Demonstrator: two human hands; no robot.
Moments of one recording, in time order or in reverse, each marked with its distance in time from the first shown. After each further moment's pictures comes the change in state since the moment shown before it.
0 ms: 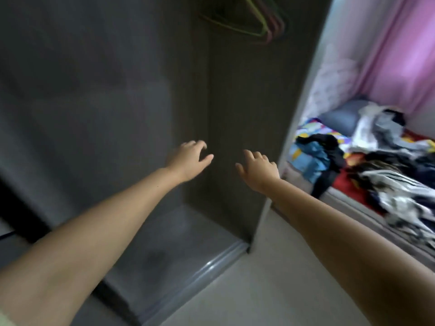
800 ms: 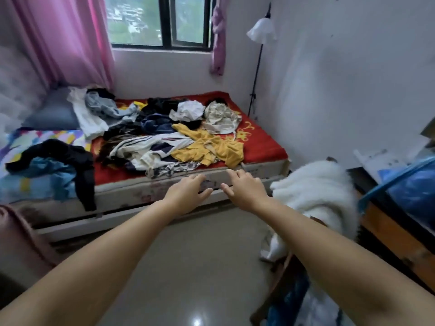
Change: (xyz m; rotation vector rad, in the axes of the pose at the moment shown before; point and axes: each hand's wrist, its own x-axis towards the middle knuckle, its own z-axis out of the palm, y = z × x) left_hand -0.103 0.517 0.236 -0.240 -0.607 1.122; right_hand -0.406 0.346 -0.101 -0.173 0.110 1.088
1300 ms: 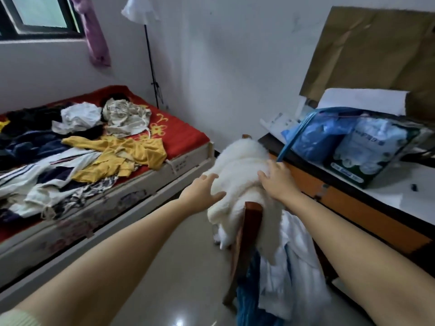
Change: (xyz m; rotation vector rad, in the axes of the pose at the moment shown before) left_hand 0.093 0.167 0.089 -0.190 -0.331 0.507; right_hand -0.119 0.192 -0.031 0.204 0.228 0.841
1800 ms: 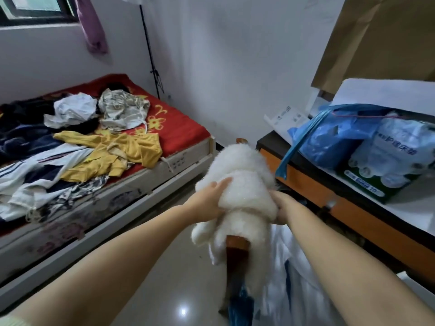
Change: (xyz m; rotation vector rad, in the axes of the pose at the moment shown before) left_hand 0.100 0.024 0.044 -0.007 -0.183 0.063; right_hand 0.094 0.075 0.038 1.362 -0.663 0.905
